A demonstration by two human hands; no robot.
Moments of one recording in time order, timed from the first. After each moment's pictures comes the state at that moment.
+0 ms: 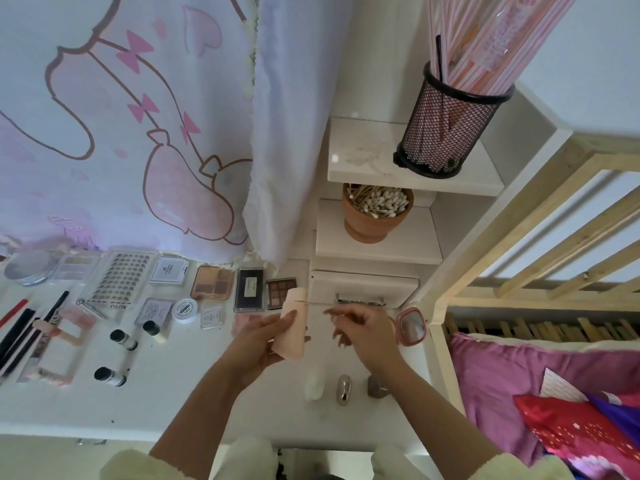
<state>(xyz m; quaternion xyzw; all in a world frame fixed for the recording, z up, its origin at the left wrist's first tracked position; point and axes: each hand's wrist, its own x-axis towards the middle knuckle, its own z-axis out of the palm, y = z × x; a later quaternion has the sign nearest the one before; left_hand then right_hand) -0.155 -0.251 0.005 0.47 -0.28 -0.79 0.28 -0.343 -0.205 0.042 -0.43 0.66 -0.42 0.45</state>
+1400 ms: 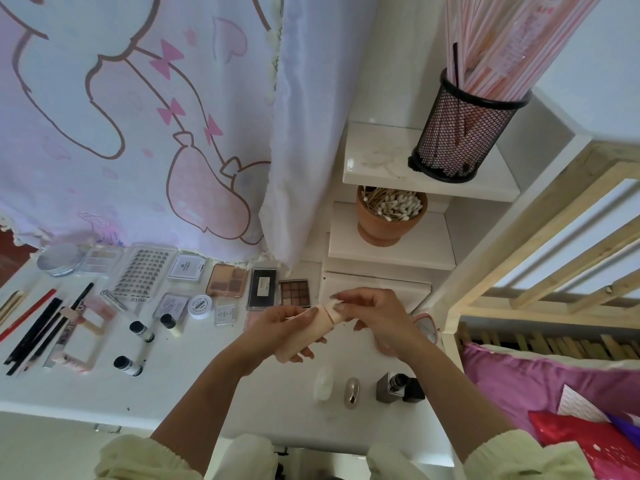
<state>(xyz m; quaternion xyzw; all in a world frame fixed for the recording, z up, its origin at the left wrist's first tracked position) -0.154 -0.247 0.046 0.46 -0.51 -0.71 0.18 -0.360 -0.233 0.051 -0.46 0.61 -0.36 0.53</state>
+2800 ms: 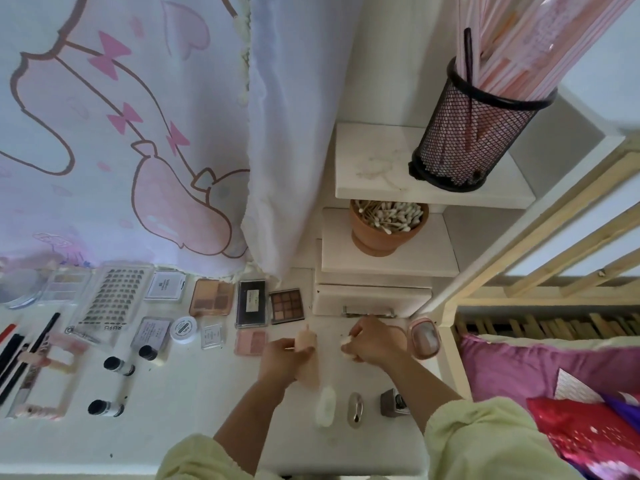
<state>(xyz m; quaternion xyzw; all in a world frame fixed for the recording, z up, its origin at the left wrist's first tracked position) -0.191 -0.273 -0.055 0.67 -0.36 -0.62 0.19 -0.370 -0.268 -0.030 -0.43 0.78 -0.09 0.44</state>
